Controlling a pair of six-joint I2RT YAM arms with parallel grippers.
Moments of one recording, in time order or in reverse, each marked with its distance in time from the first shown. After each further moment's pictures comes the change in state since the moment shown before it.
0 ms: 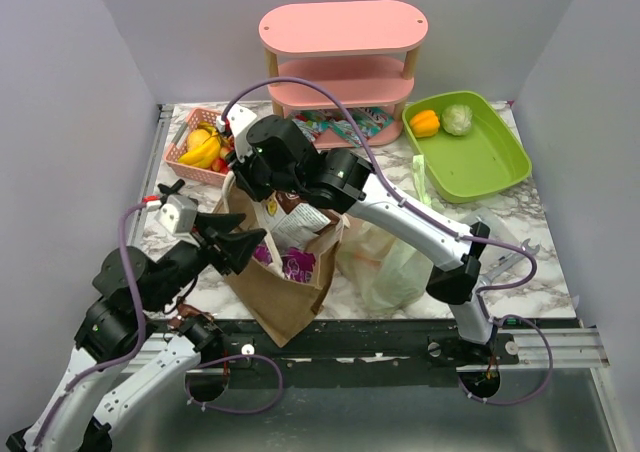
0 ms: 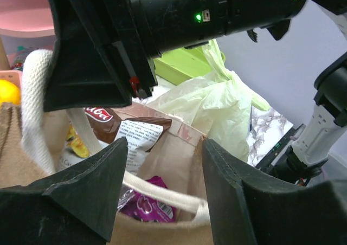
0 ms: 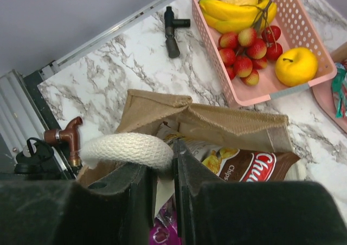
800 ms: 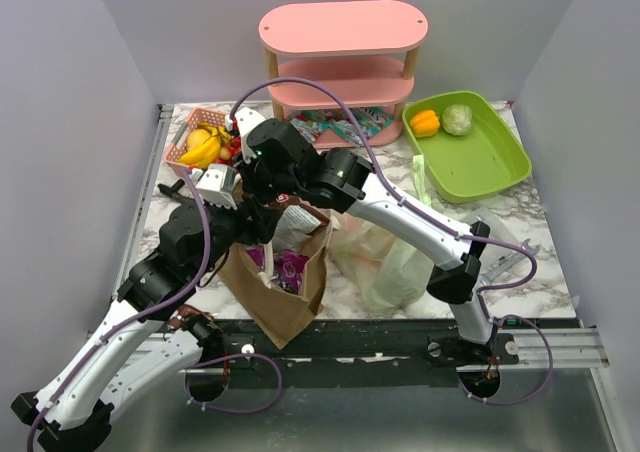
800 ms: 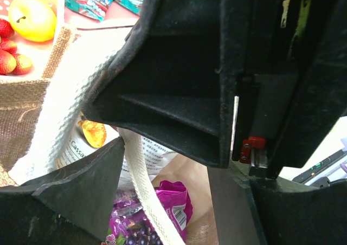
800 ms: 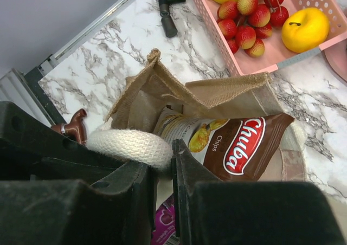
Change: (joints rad) left arm 0.000 0.273 -0.049 0.037 -0.228 -0.137; right arm -0.002 -0.009 -0.029 -0.070 0.028 0.123
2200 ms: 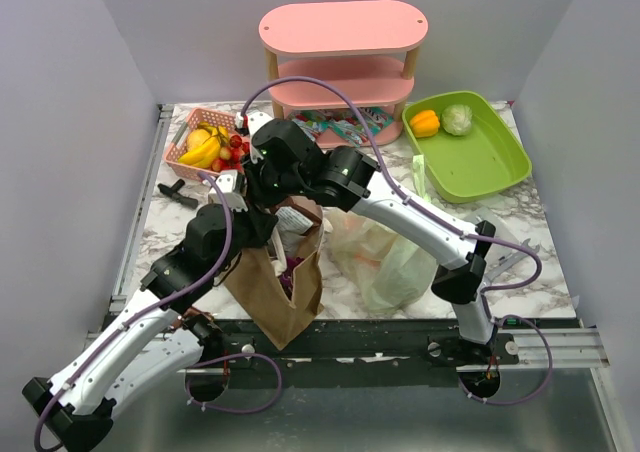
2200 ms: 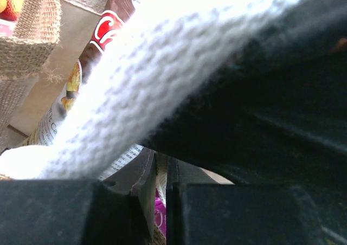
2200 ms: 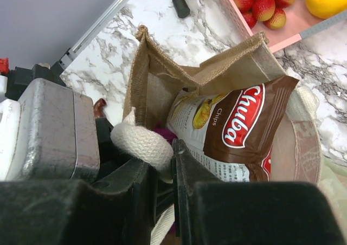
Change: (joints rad) left arm -0.002 0.056 -0.133 0.047 -0.050 -0.138; right arm -0.013 -0.020 -0.027 -0.042 -0.056 0.134
